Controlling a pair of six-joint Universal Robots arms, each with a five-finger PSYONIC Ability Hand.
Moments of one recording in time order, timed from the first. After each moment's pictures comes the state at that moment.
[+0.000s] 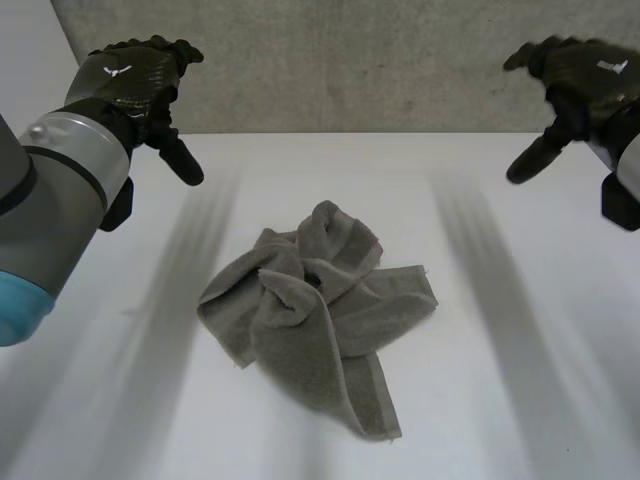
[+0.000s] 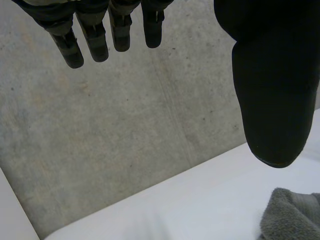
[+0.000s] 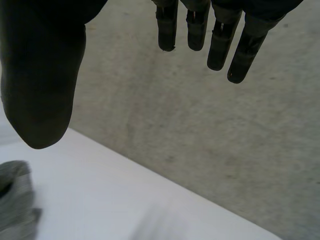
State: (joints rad) left arm 4.24 -1.76 -1.23 3.00 -1.71 3.20; right arm 1.81 -1.48 1.33 0.16 1.43 3.07; left_hand 0.18 0.17 0.17 0.17 0.03; right_hand 0.23 0.24 0.24 0.29 0.07
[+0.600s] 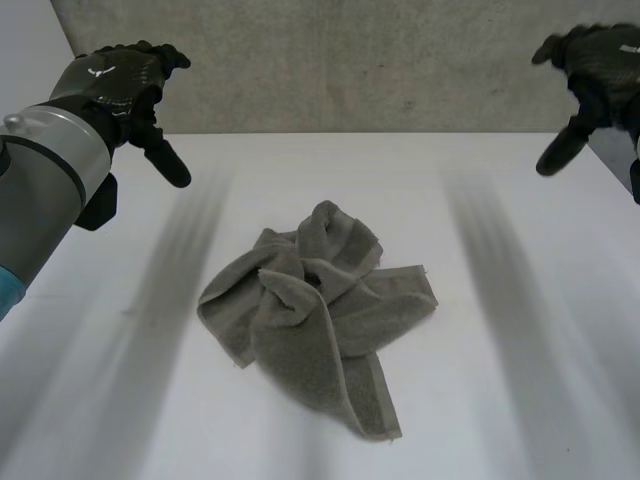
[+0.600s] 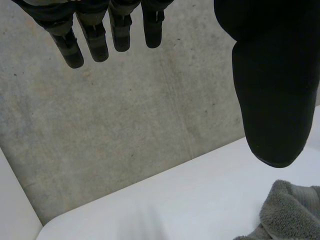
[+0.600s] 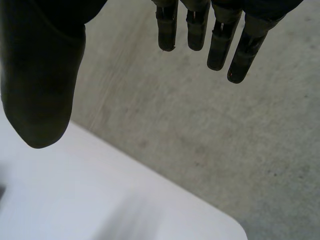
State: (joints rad) left arm 4.28 -1.76 -1.20 2.93 -1.68 3.18; right arm 1.82 -1.45 1.23 0.26 1.51 2.93; left_hand 0.18 0.17 0.17 0.17 0.03; right_hand 0.23 0.24 0.24 0.29 0.07
